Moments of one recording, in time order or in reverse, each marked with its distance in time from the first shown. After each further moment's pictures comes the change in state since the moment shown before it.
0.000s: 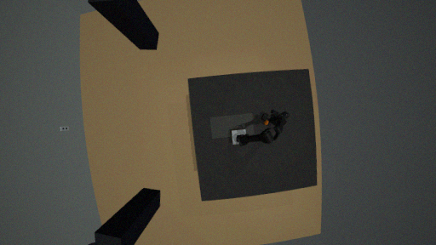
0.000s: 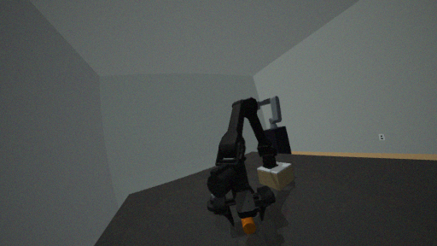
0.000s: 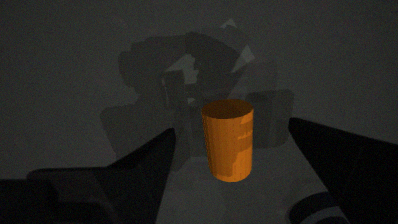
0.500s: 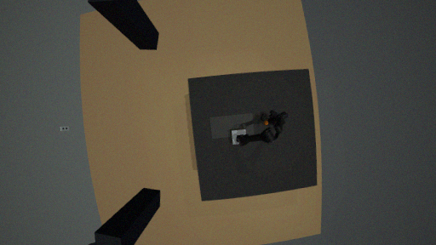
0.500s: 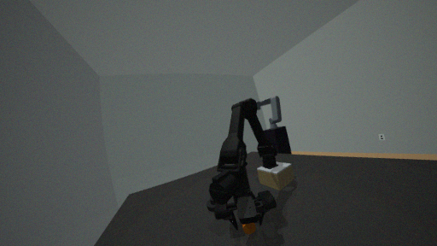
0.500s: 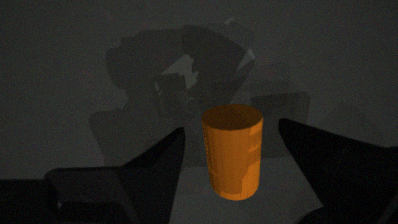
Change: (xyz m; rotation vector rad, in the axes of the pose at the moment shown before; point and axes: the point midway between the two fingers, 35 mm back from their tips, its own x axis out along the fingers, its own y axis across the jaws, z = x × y) arm 0.018 0.001 -0.002 0.000 0.003 0.002
